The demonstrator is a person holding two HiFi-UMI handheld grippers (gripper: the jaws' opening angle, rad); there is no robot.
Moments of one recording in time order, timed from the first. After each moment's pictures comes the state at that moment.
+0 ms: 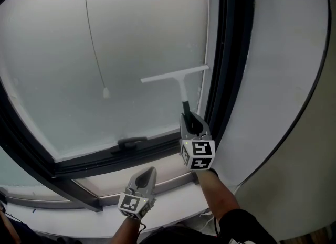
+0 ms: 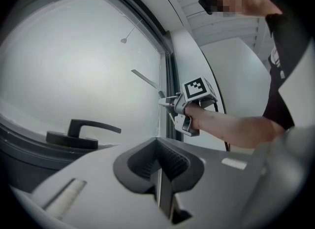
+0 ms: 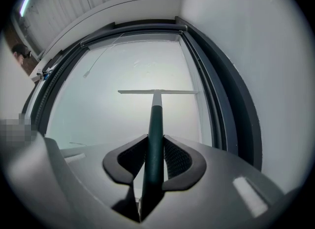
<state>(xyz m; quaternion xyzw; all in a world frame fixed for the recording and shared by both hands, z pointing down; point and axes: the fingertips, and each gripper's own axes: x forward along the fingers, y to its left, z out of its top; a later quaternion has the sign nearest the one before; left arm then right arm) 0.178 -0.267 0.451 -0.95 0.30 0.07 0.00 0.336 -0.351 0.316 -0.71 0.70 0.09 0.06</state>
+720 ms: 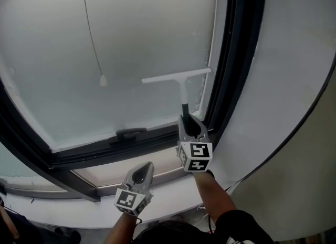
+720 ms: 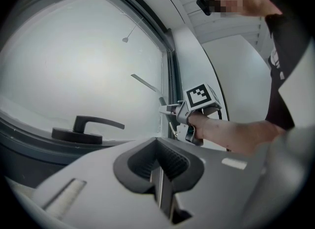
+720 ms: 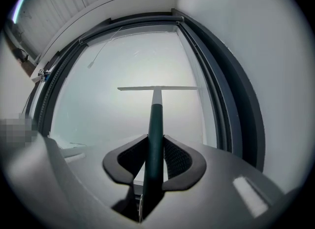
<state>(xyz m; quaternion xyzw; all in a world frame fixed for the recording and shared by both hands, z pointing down) 0.171 -0.264 0.459 -0.95 0.32 0.06 0.00 0.328 -0.351 0.365 -0.71 0.70 0.04 0.05</state>
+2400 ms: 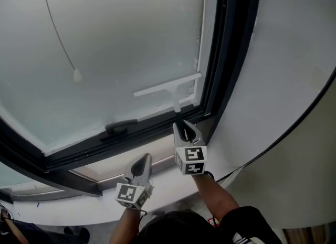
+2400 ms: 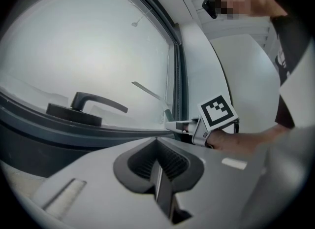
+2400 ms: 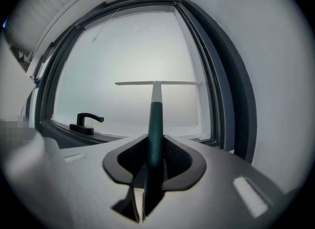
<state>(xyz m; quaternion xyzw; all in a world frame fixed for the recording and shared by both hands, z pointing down) 0.182 -0.284 0.490 -0.95 0.32 0.05 -0.04 0.327 -0.340 0.463 -0.71 0.70 -0.03 -0.01</state>
